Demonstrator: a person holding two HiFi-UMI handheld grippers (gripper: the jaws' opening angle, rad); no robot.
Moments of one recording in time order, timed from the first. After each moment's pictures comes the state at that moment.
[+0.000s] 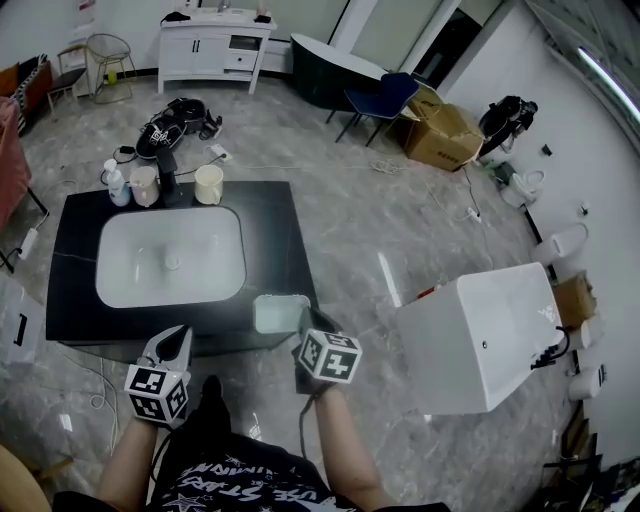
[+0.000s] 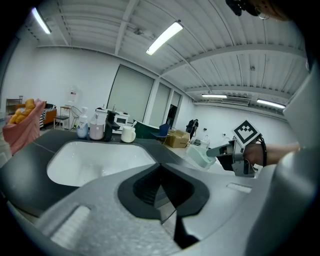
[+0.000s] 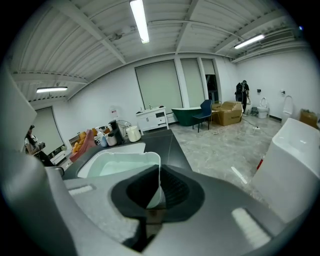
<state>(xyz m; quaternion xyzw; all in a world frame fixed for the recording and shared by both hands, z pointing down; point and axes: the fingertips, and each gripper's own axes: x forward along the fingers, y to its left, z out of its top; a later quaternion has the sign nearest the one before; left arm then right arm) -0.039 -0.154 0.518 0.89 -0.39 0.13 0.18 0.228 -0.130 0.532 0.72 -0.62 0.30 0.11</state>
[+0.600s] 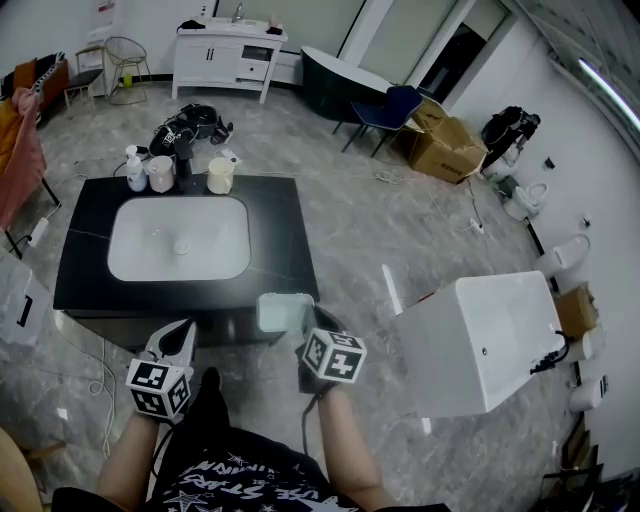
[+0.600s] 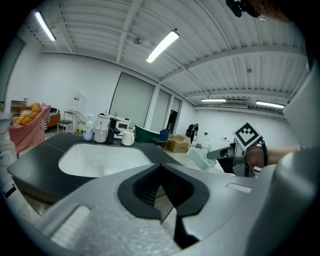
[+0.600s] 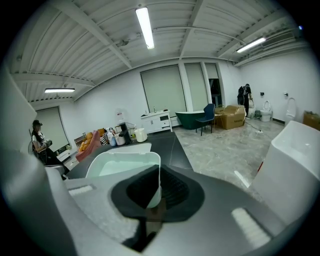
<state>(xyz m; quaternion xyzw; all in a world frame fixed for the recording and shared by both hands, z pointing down) -0.053 -0.088 0.490 0.89 -0.40 0.10 0.17 0.211 -0.070 0.504 0.71 -0.64 0.28 0.10</state>
